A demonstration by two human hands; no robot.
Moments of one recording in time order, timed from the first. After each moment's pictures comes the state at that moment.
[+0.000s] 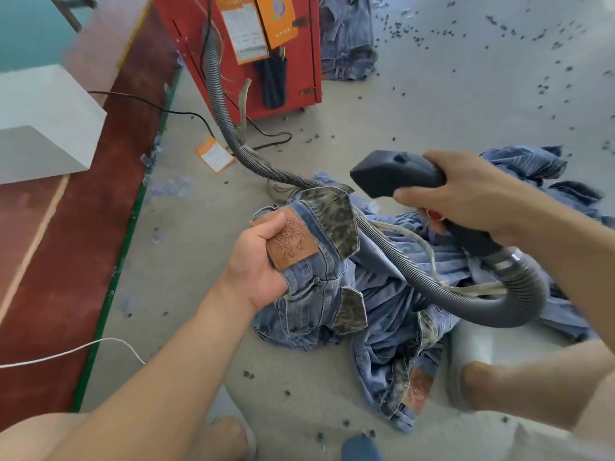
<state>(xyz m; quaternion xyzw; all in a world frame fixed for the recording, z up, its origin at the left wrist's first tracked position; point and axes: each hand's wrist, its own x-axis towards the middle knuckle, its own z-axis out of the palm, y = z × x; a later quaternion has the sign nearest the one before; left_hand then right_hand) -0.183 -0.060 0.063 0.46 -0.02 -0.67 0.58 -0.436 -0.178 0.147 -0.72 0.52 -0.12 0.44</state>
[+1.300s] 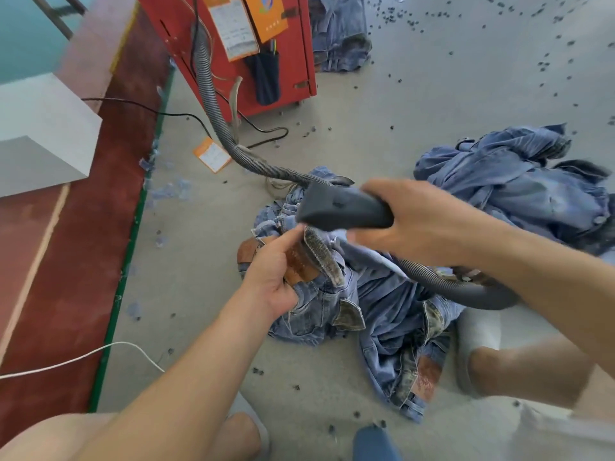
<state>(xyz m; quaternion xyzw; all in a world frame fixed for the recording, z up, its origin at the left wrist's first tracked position) -0.204 -0.054 0.049 0.58 -0.06 -0.64 0.50 -0.403 -0.132 0.149 -0.85 0.41 -0.07 0.34</state>
